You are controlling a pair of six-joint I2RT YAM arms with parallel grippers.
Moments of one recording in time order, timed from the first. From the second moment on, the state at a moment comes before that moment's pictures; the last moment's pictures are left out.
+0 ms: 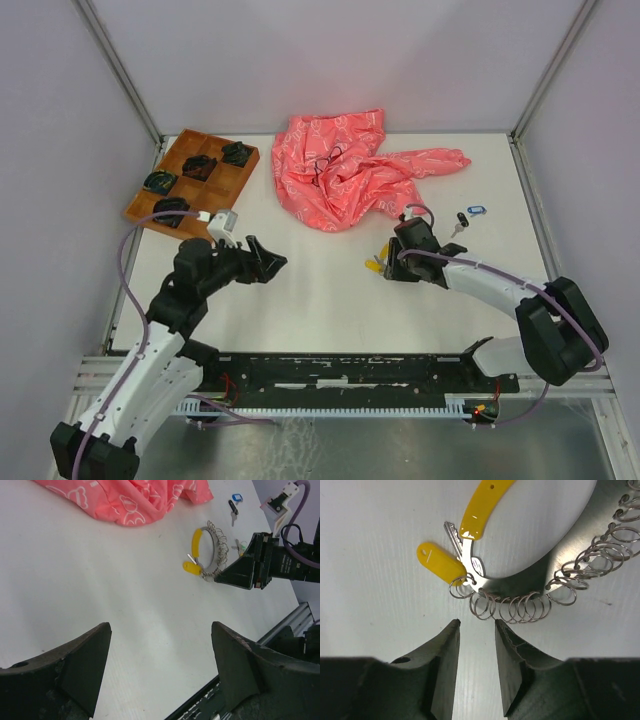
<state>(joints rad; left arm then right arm) -0.32 0.63 0.53 -0.27 0.32 -0.47 0.54 1.37 0.68 -0.28 0.07 0.61</state>
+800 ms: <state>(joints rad) -0.55 0.79 0.42 -0.02 0.27 -0.59 0.62 1.66 0.95 -0.42 0.03 0.34</state>
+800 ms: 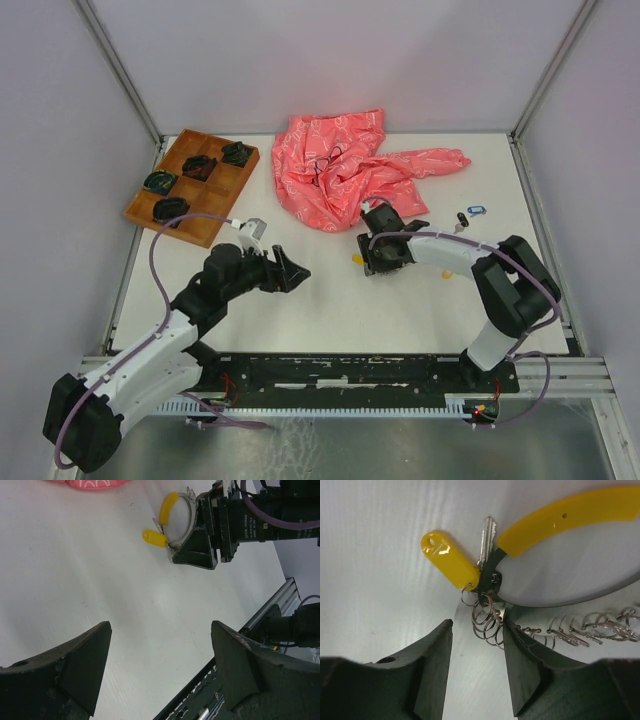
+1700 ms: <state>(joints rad) -0.60 0.93 0.34 0.15 0.21 -0.60 0.75 1.71 1.21 -0.55 -0.02 0.12</state>
